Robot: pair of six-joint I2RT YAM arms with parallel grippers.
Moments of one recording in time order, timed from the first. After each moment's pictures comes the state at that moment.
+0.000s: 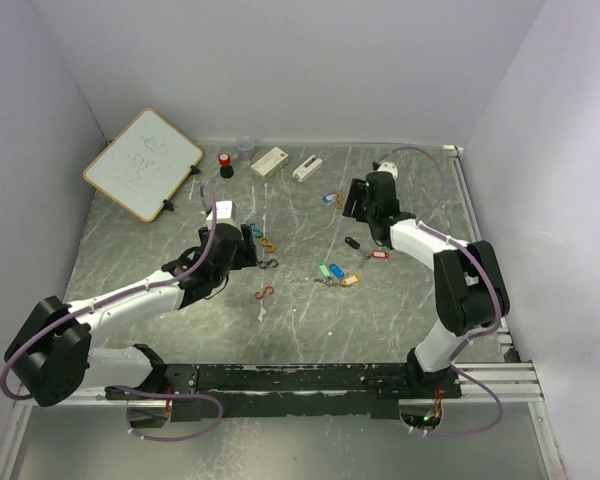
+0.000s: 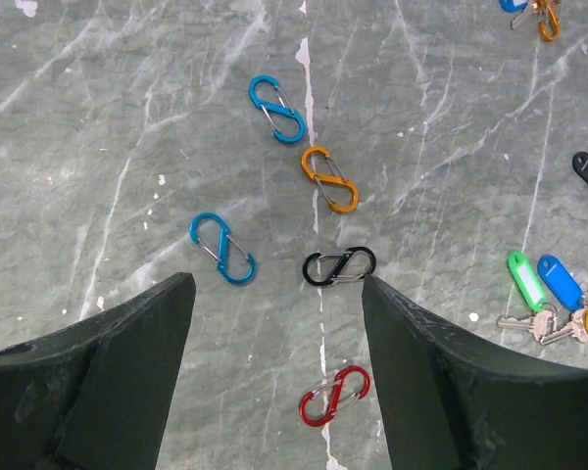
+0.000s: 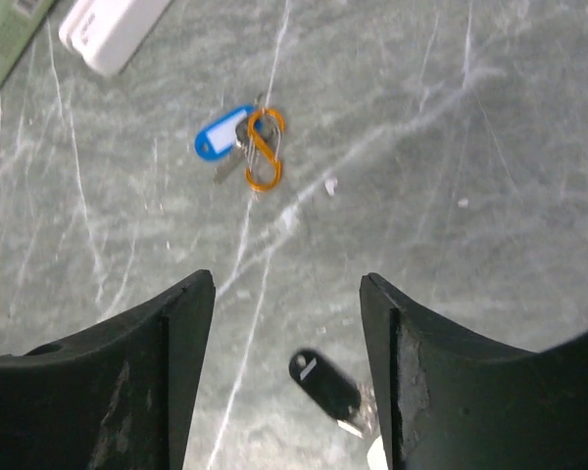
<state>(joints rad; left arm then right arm) -0.72 1.25 0.66 -0.01 -0.46 -0.57 0.29 1.70 1.00 0.13 0.16 0.37</state>
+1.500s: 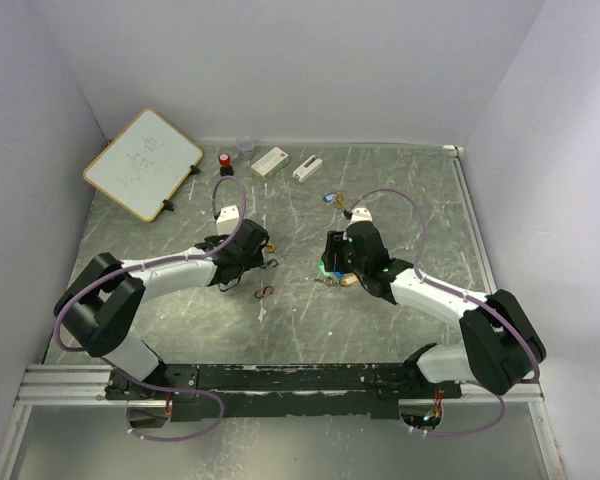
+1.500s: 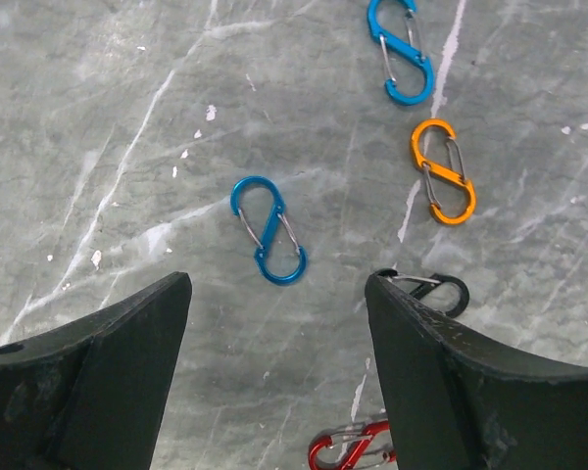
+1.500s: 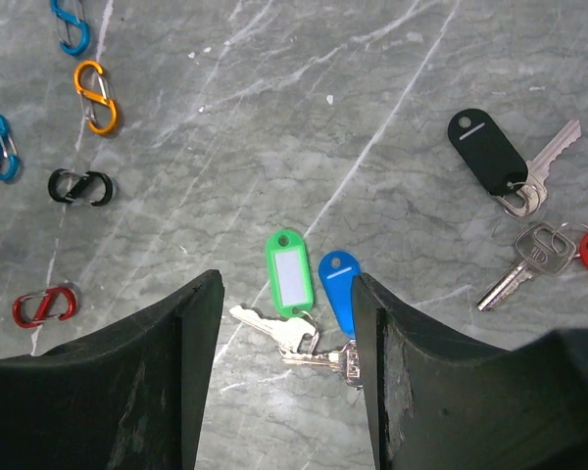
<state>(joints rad) -0.72 1.57 0.83 -0.20 -0.55 -0.82 0.58 1.33 0.60 0.09 0.12 0.38</state>
